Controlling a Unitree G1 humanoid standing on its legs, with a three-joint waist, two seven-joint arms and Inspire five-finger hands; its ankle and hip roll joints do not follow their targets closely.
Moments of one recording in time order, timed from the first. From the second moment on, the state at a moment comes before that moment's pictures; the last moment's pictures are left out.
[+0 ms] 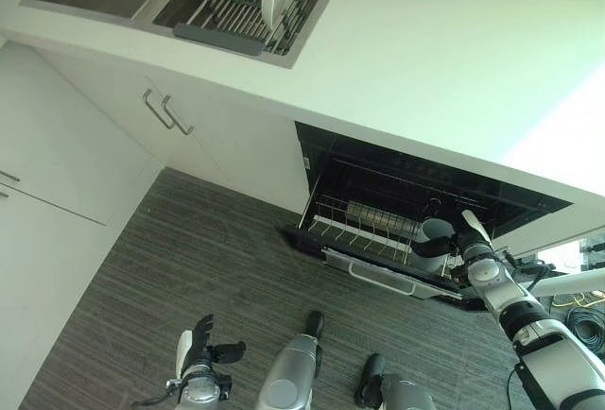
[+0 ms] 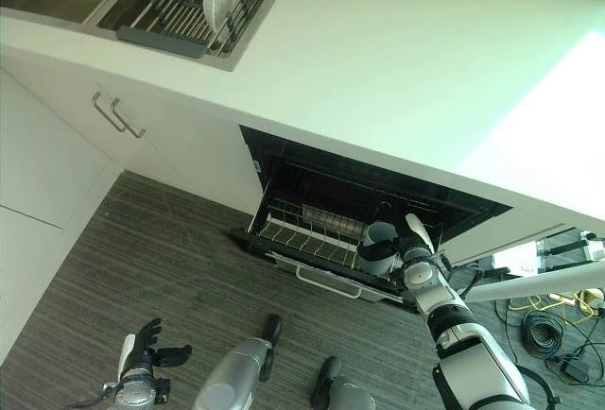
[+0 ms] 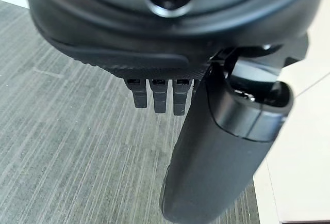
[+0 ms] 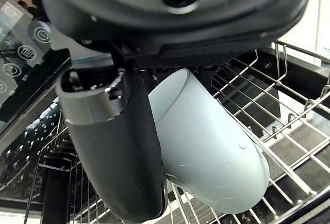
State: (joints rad) left arm -0.04 0.32 -0.23 1.04 -0.18 -0.20 0.40; right arm -0.58 -0.53 0.39 1.00 -0.03 -0.10 -0.17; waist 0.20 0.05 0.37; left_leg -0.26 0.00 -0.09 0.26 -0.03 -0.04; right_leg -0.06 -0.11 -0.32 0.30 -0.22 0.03
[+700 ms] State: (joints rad) left arm -0.09 0.33 -0.23 1.02 -0.15 -0.20 0.38; right arm -0.53 -0.52 0.25 1.08 0.45 -0.20 0.11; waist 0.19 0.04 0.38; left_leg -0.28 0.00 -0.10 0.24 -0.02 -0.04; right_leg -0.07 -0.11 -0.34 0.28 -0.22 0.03
